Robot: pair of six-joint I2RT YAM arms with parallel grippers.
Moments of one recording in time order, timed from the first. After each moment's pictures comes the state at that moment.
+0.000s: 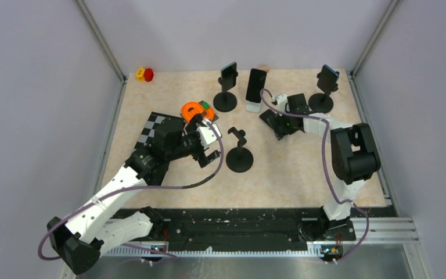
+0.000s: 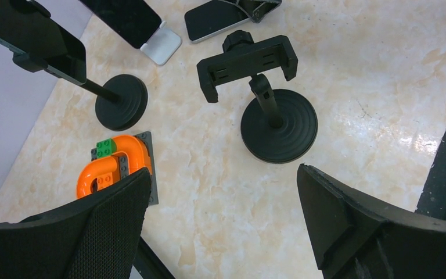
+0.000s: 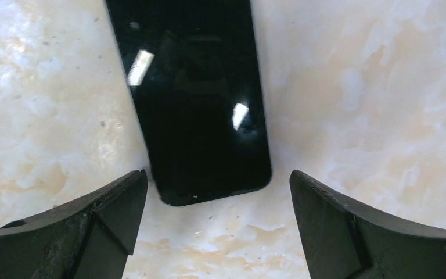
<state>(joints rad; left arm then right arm) -0.66 0.96 0.92 -0.37 0.28 0.47 0.26 1.83 1.13 -0.23 -0.03 -0.30</state>
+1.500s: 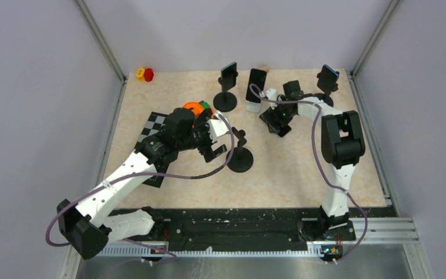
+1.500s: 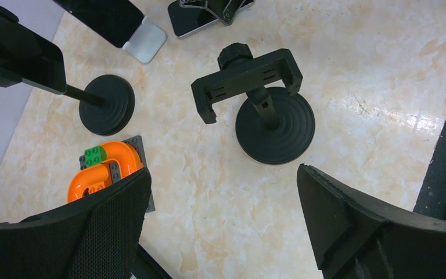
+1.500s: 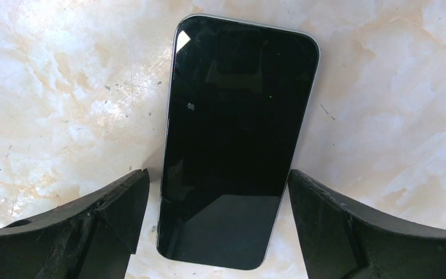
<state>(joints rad) -0.67 1.12 1.05 -0.44 0.31 0.50 0.22 2.06 1.48 -0.50 -0.31 -0.57</state>
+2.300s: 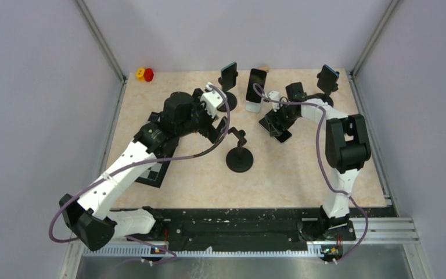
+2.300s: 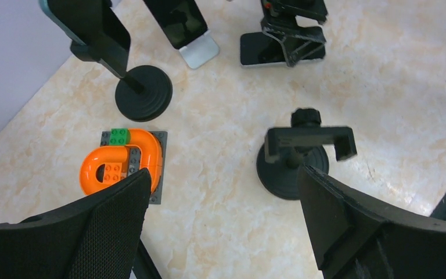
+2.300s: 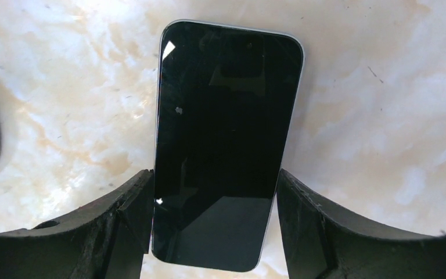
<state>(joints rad) -0.64 1.18 1.21 -0.44 0.15 0.26 0.22 2.00 1.42 -0.54 -0.36 -0.53</state>
